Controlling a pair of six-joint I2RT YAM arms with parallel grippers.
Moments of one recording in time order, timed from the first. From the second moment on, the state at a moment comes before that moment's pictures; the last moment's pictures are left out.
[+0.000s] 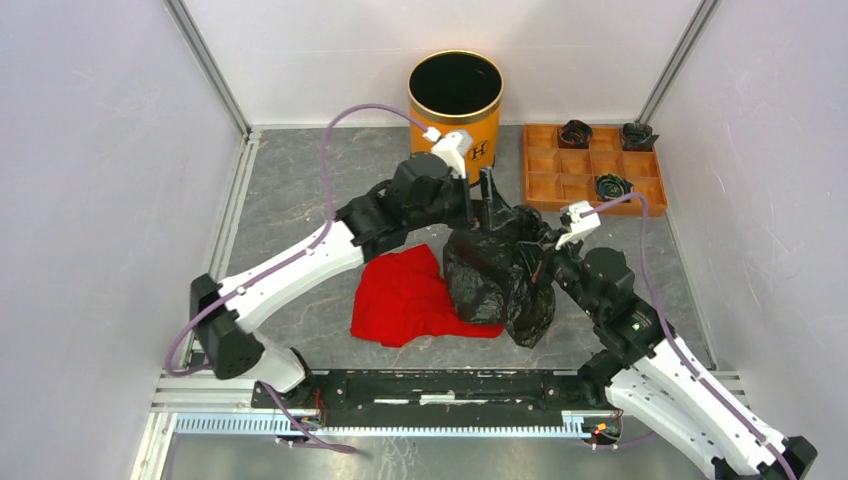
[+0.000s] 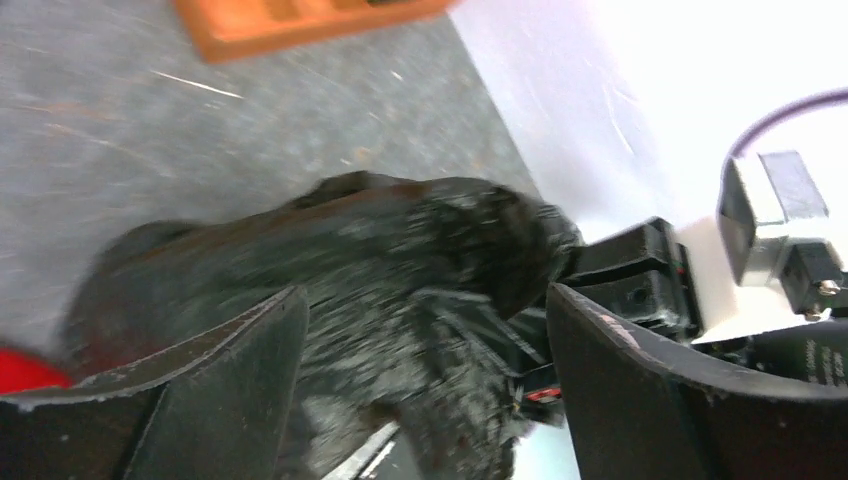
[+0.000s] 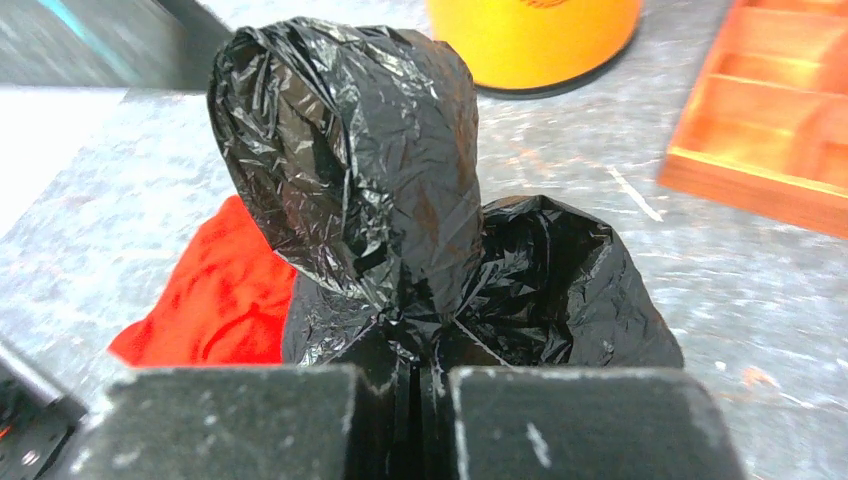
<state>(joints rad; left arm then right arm) -0.92 1.53 1.45 -0.27 0.12 -0.70 0.63 0.62 0.60 -0.17 0.08 0.28</state>
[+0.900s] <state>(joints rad) -0.40 2.15 2.29 -0.45 -0.22 -0.56 0.63 0.20 0.50 -0.37 0.37 0.09</state>
